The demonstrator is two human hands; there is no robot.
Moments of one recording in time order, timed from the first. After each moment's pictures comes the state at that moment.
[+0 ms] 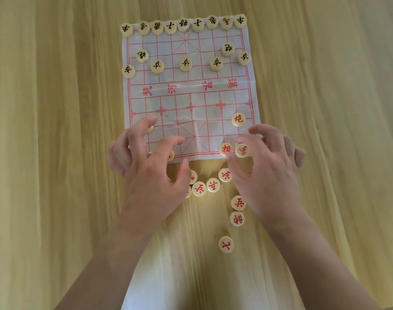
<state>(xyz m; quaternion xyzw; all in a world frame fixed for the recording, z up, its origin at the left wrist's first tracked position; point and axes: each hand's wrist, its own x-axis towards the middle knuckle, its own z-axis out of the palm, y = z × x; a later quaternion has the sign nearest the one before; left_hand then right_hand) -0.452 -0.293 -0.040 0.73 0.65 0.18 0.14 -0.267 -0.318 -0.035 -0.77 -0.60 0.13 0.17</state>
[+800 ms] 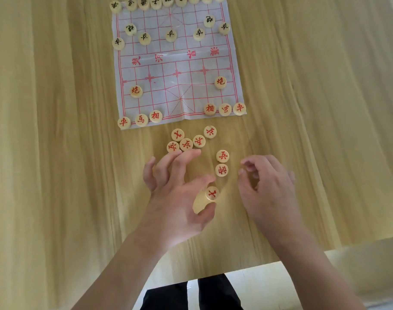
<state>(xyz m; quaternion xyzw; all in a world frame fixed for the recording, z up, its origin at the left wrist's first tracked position) -0.440 -0.410 -0.043 0.84 0.50 0.05 0.21 -0.258 -0.437 -0.035 -0.80 -0.54 0.22 0.16</state>
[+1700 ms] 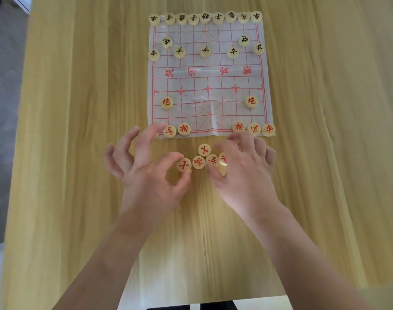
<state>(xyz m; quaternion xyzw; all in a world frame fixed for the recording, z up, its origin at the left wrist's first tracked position) -0.491 -0.358 -0.038 0.74 0.64 0.20 0.06 -0.318 -0.356 -0.038 -0.73 -0.66 0.14 0.09</state>
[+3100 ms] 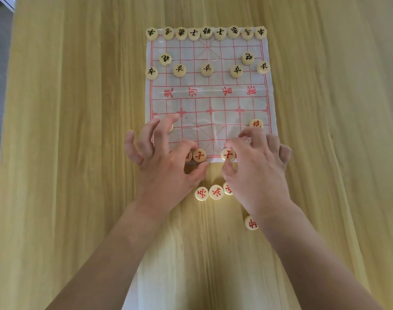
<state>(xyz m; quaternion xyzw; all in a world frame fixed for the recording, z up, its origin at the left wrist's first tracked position) -0.472 -0.279 -0.072 0.78 0.61 0.17 0.02 -0.305 -0.297 -0.040 -0.75 -0.65 0.10 0.04</state>
